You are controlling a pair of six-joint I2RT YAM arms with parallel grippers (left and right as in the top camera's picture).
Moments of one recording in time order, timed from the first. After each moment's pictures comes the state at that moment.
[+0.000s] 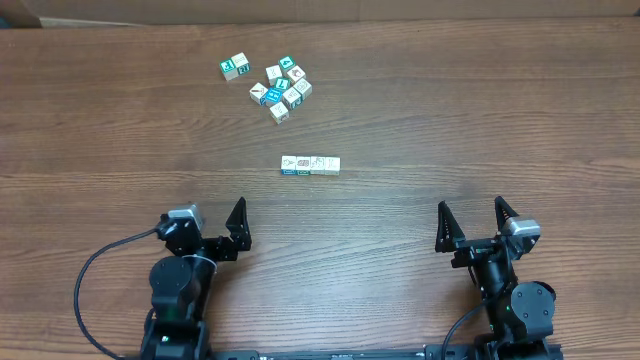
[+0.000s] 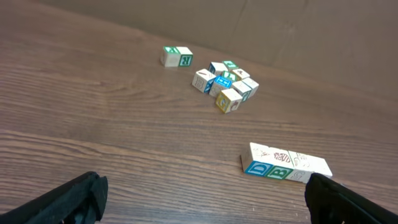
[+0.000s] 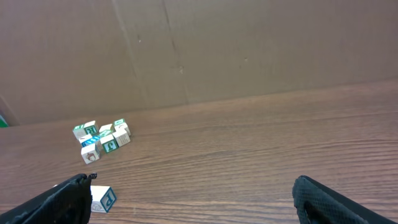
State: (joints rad) left arm -0.08 0.54 0.01 0.30 0.04 -0.30; right arm 0.13 0.01 0.02 -0.03 -0.02 0.20
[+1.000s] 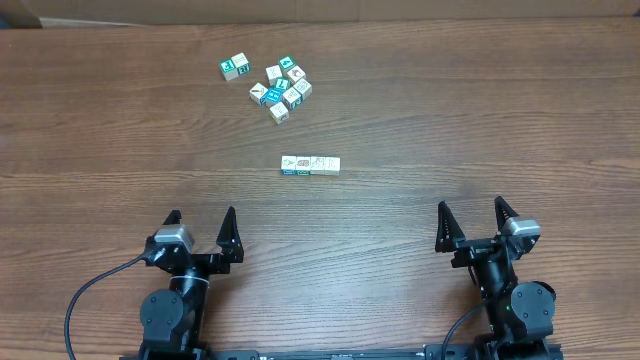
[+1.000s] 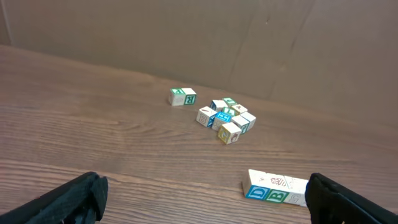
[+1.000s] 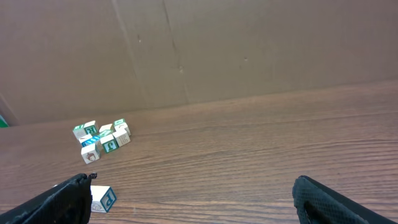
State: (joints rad) left arm -0.08 0.02 0.01 -0.08 -0.02 -0.26; right arm 0.13 0.01 0.02 -0.03 -0.02 0.20
